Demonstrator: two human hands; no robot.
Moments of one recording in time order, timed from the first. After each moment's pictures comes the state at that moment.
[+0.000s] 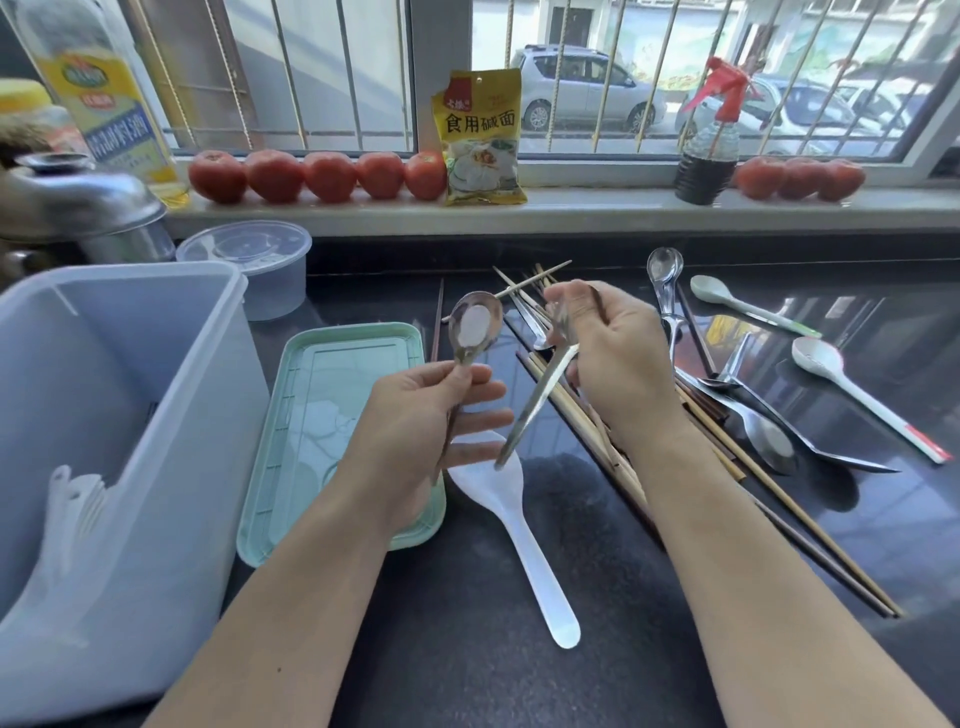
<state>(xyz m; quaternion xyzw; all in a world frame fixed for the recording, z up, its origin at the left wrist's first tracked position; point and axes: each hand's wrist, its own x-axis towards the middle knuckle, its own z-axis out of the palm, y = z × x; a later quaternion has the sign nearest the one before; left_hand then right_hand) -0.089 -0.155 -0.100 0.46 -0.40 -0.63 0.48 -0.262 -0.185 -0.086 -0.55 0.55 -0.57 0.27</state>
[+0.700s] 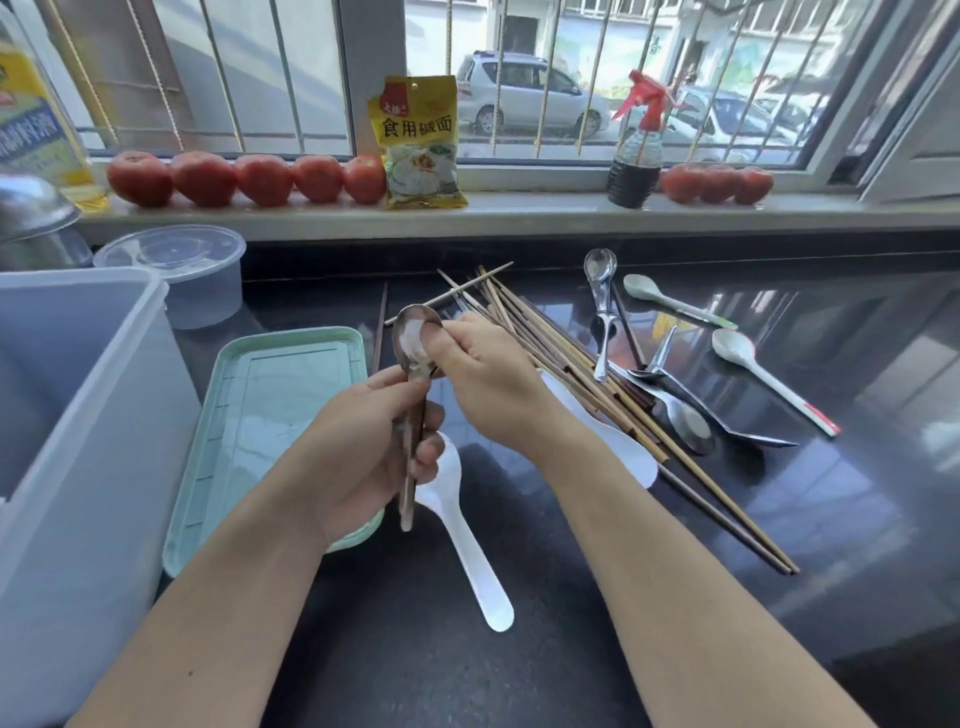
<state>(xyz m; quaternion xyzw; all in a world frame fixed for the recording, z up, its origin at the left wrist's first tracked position) -0.095 -0.148 -0.095 0.41 -0.40 -0.71 0.41 -0.235 -0.169 -0.080 -0.71 0.53 -0.38 0.27</state>
